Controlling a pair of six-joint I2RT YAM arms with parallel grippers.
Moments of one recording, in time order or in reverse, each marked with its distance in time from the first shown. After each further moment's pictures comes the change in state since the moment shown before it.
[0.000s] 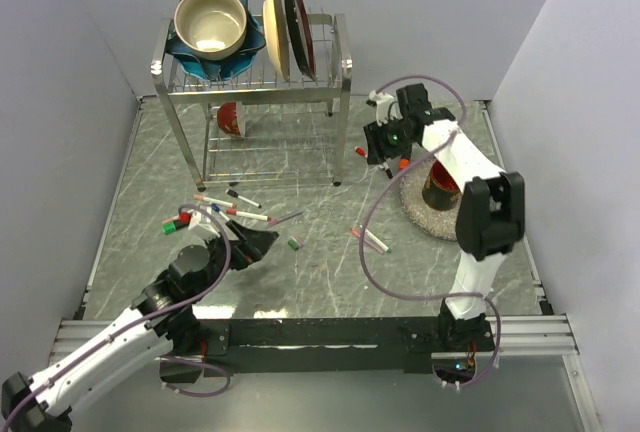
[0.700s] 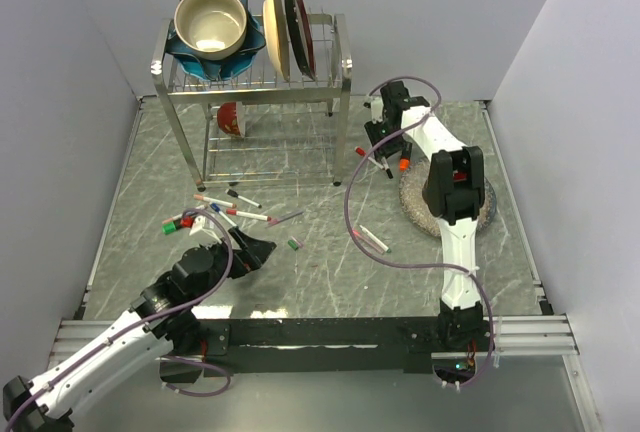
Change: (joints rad) left arm 0.002 -0.060 -0.020 -0.161 0.003 0.028; right arm -0.010 0.468 0.453 -0.166 0.264 0.051
